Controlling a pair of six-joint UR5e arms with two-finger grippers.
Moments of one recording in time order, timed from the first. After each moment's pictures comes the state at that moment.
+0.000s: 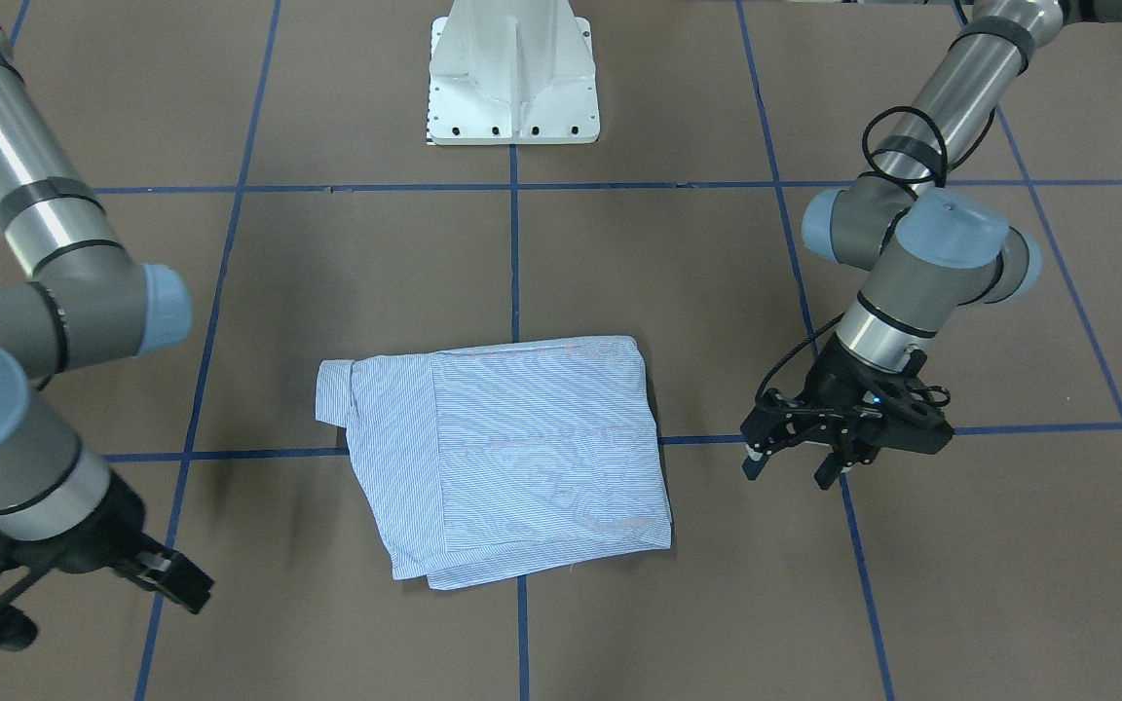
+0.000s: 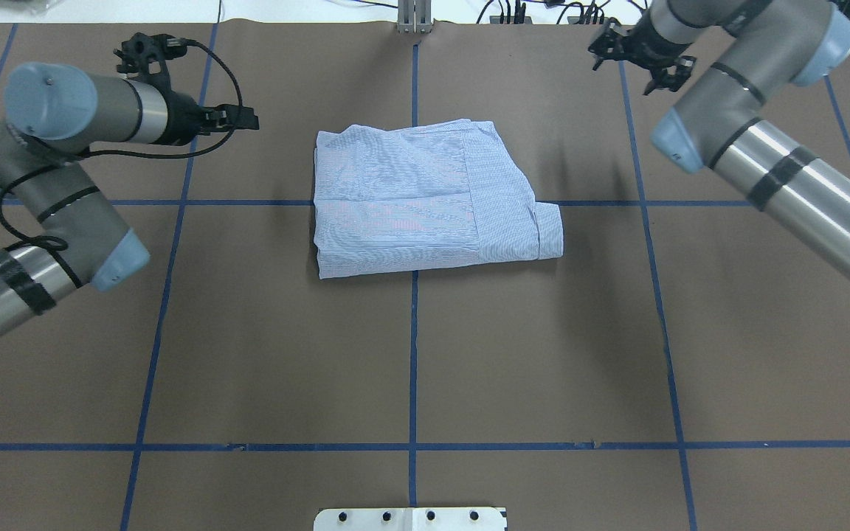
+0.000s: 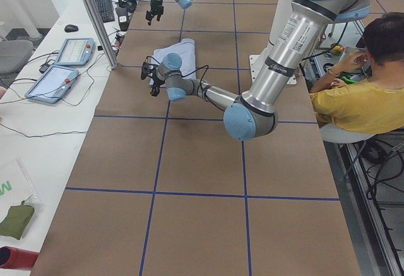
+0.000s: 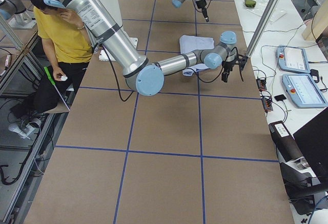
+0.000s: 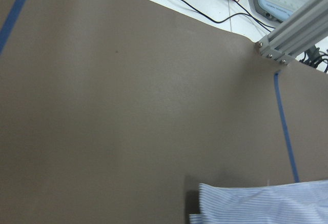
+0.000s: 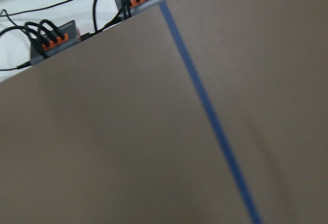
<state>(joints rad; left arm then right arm) -0.90 -2.04 -1.33 -2.51 -1.88 -1.04 1.08 -0.90 1.15 -1.12 2.09 1.15</state>
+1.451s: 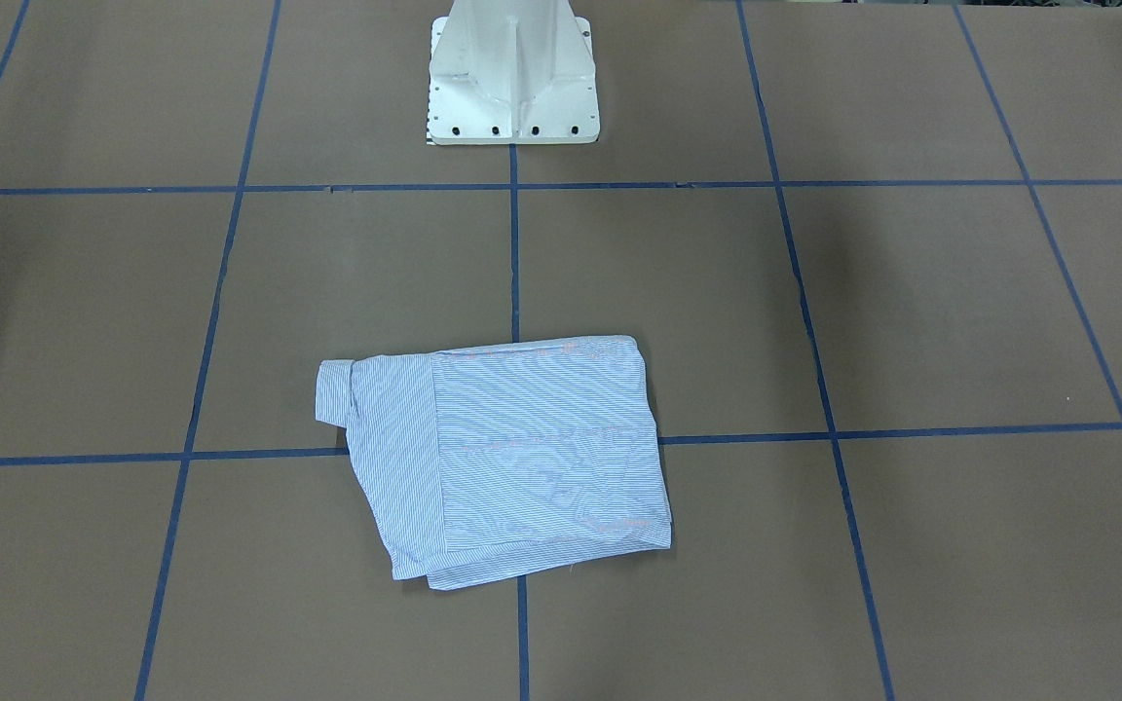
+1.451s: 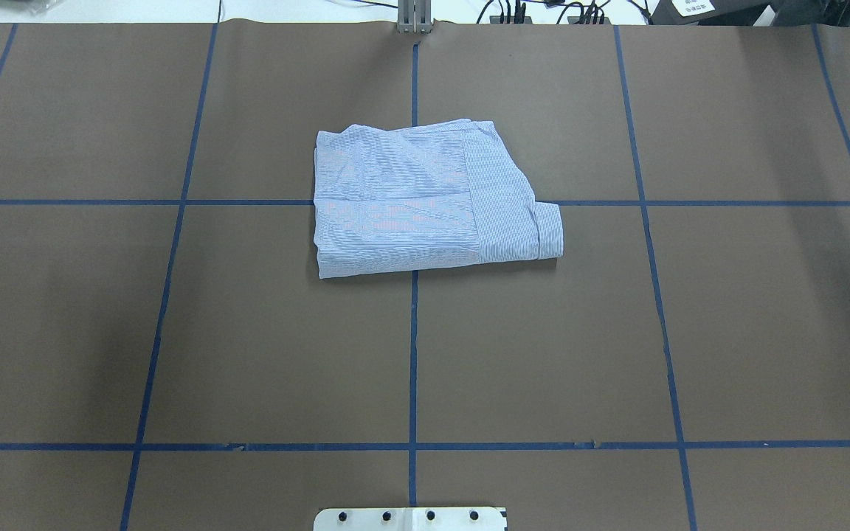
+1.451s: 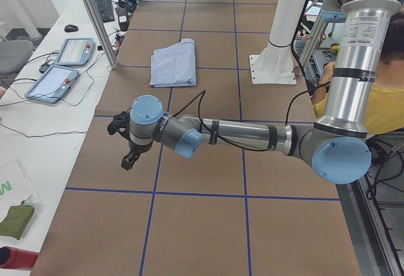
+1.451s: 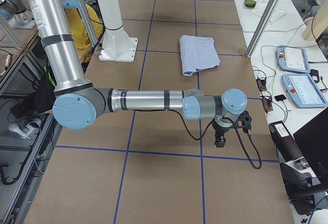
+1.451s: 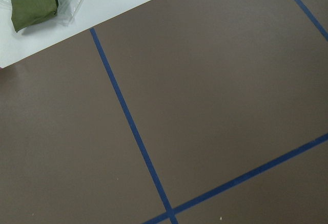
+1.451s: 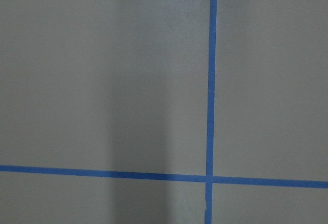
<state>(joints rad) -1.56 -1.63 -1.61 -1.94 -2.34 0.11 1.56 -1.30 1.35 -1.53 2.43 0.05</state>
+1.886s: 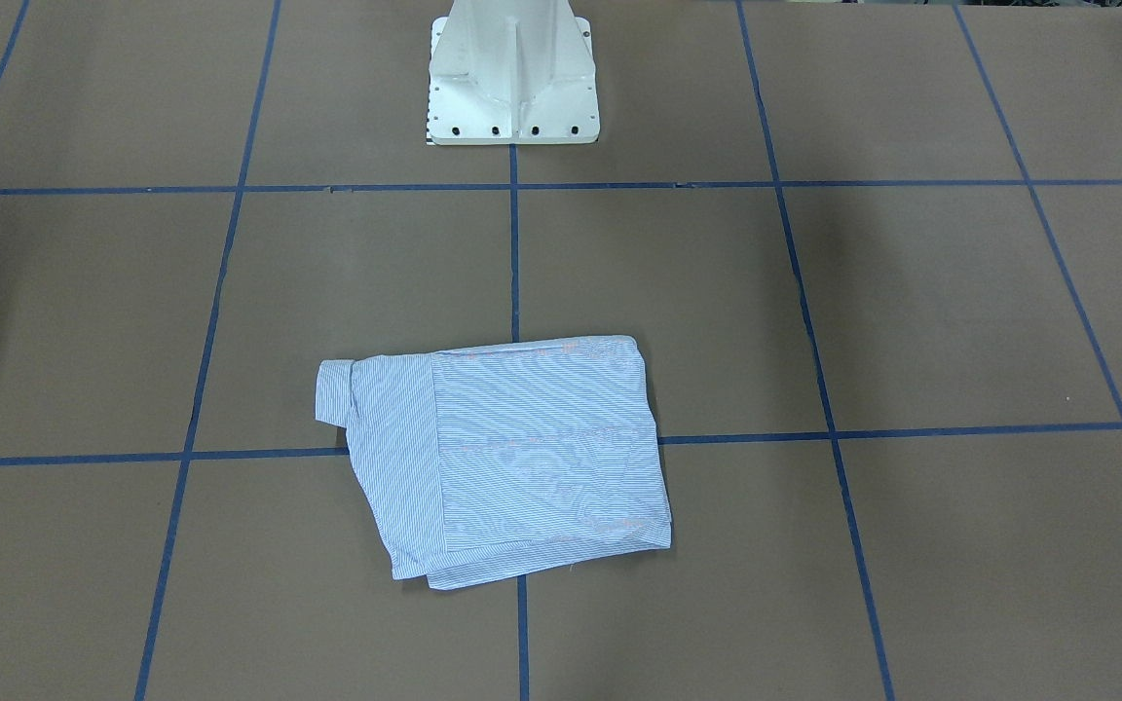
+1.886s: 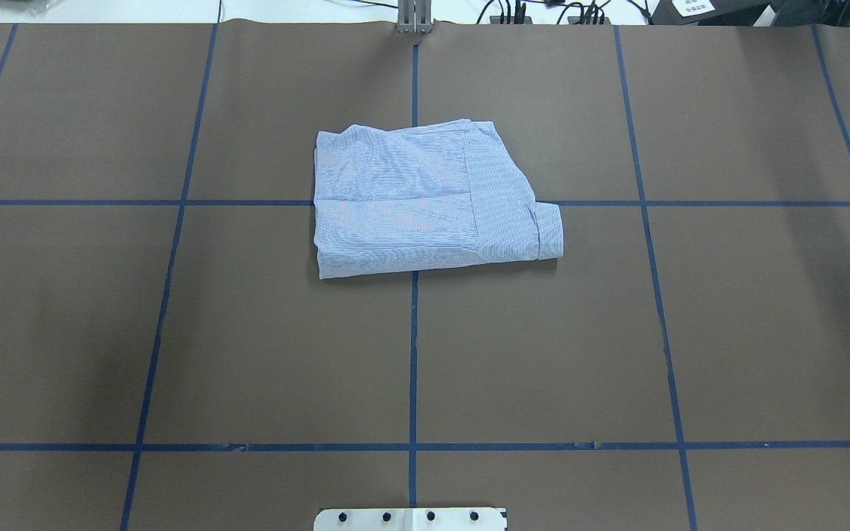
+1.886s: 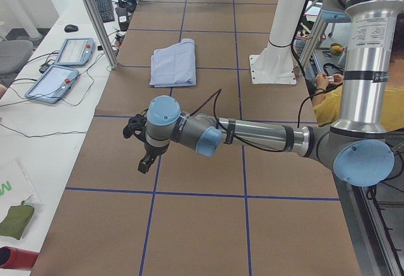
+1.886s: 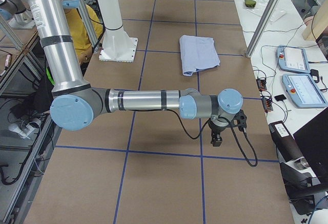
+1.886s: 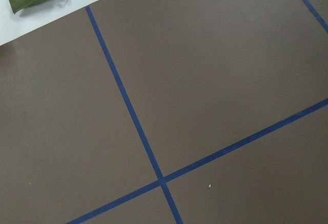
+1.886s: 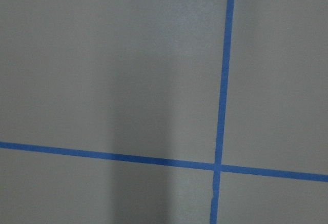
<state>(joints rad) -1.56 -1.60 -1.66 -1.86 -2.35 0.10 1.53 -1.32 1.41 -1.59 2.43 0.00</state>
